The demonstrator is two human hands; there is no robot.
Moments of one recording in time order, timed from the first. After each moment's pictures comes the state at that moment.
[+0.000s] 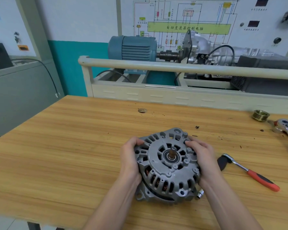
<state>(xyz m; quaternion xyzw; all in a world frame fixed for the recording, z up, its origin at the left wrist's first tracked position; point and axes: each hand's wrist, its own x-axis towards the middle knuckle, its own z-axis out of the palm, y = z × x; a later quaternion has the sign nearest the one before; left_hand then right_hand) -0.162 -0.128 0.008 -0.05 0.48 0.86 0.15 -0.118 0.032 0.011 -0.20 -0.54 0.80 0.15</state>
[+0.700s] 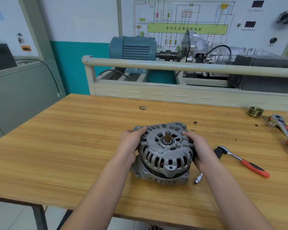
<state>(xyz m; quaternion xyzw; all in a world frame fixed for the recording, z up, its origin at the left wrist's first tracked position) -0.183 -0.139 0.019 -0.10 0.63 0.76 0.13 -0.116 0.034 0.014 -0.21 -0.58 0.78 0.07</state>
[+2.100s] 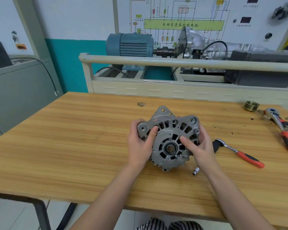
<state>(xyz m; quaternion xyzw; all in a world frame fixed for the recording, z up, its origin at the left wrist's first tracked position) -0.160 -0.123 -0.022 0.23 0.65 0.67 -0.27 -0.095 0.040 -0.022 0.01 -0.67 0.70 0.26</state>
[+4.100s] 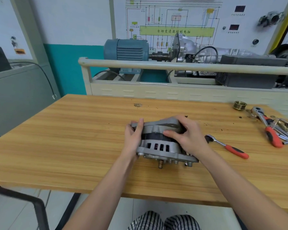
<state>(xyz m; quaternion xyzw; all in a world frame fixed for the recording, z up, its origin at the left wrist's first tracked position) -0.153 -0.132 -0.008 0.07 0.54 0.84 0.06 -0.075 0.025 0.028 0.11 -0.86 0.42 0.28</state>
